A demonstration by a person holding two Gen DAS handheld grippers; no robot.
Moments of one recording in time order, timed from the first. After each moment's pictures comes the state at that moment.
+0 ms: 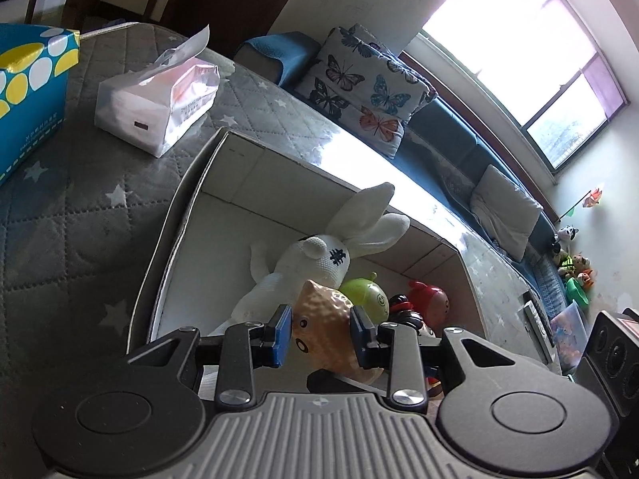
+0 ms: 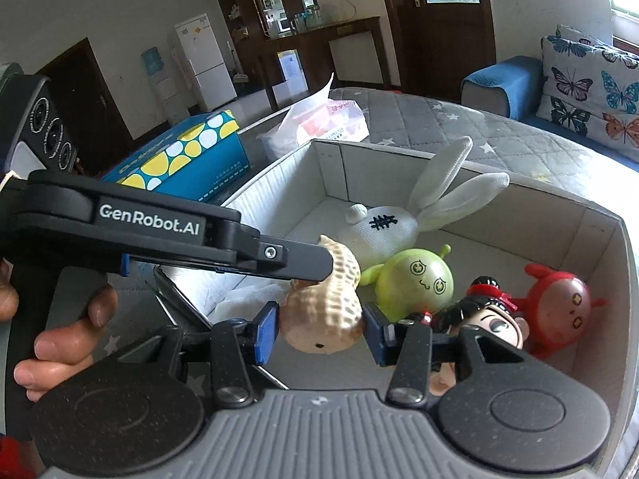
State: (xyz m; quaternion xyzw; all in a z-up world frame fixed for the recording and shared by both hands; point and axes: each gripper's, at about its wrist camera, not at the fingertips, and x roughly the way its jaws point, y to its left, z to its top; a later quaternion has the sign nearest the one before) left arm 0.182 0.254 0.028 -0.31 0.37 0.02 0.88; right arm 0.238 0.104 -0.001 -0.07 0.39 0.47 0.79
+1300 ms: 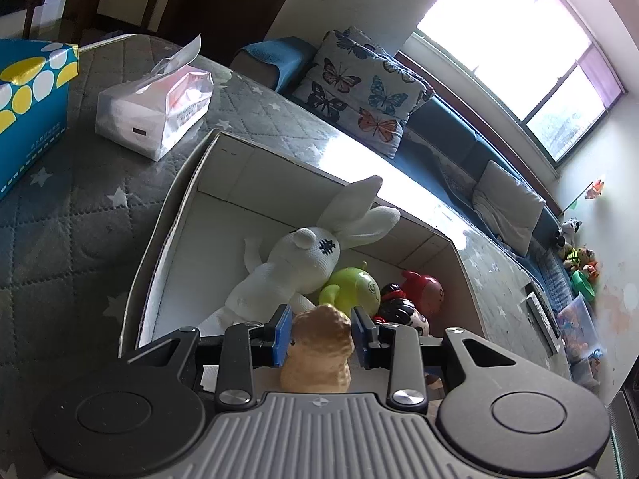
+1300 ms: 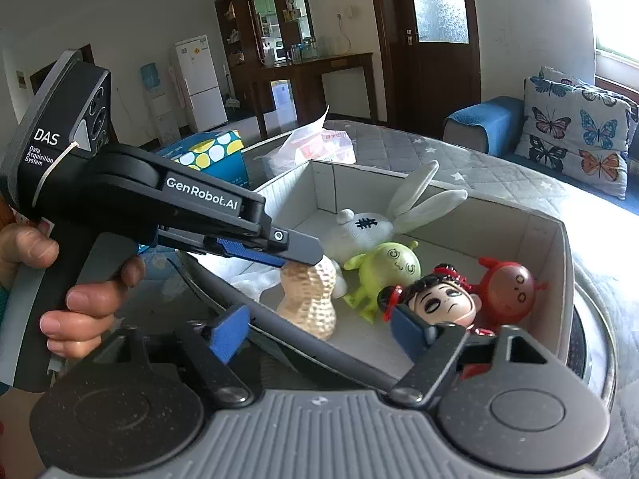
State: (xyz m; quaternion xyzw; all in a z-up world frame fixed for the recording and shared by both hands) left arm 0.174 0.238 0.034 -0.29 0.36 0.03 0.89; right arm 0.200 0.064 0.011 -0.08 0.33 0.45 0.82
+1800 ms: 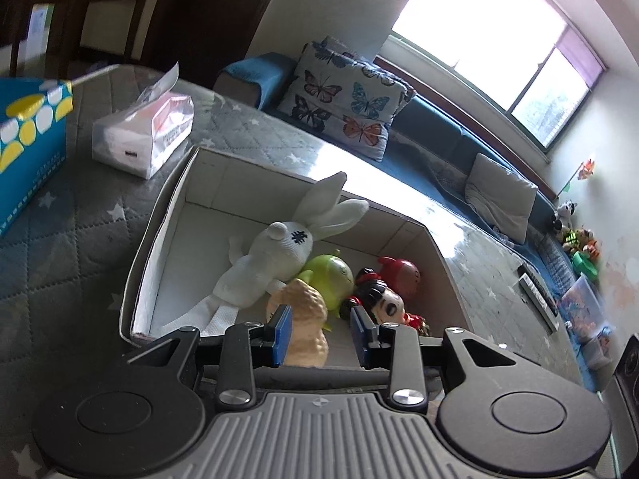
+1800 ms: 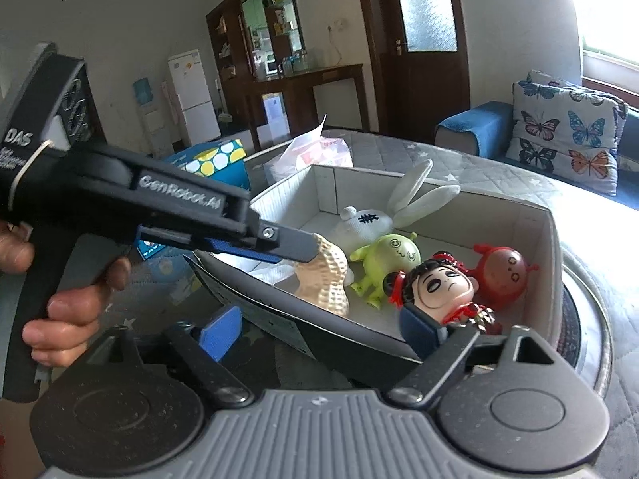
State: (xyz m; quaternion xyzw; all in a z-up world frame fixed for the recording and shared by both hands) left arm 0.143 0.208 0.055 -0.23 0.34 0.02 0.91; right arm 0.177 0.049 0.012 -0.06 0.32 0.44 0.84
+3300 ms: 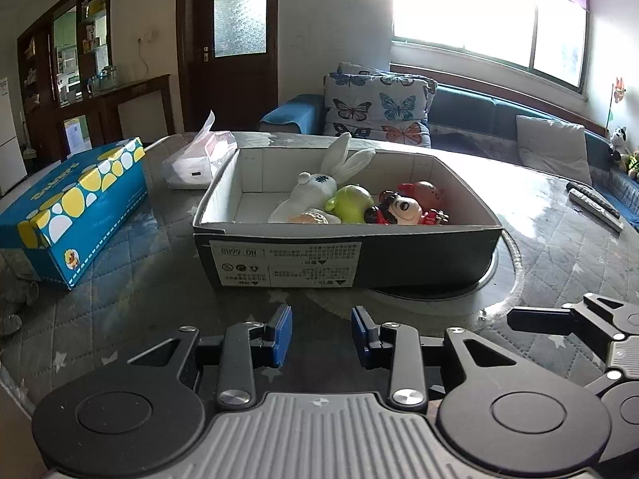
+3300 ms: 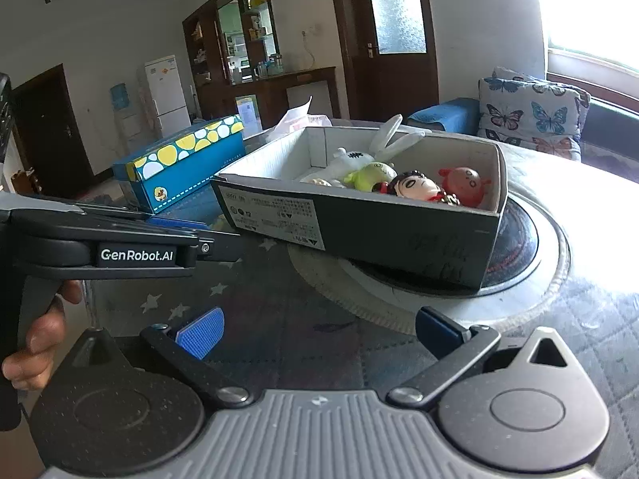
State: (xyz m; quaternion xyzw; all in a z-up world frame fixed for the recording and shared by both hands) left arm 0.038 0.117 0.037 -0.05 0.32 0.12 0.94; right arm 0.089 -0.006 -0.017 -0.05 0.32 0.40 0.86
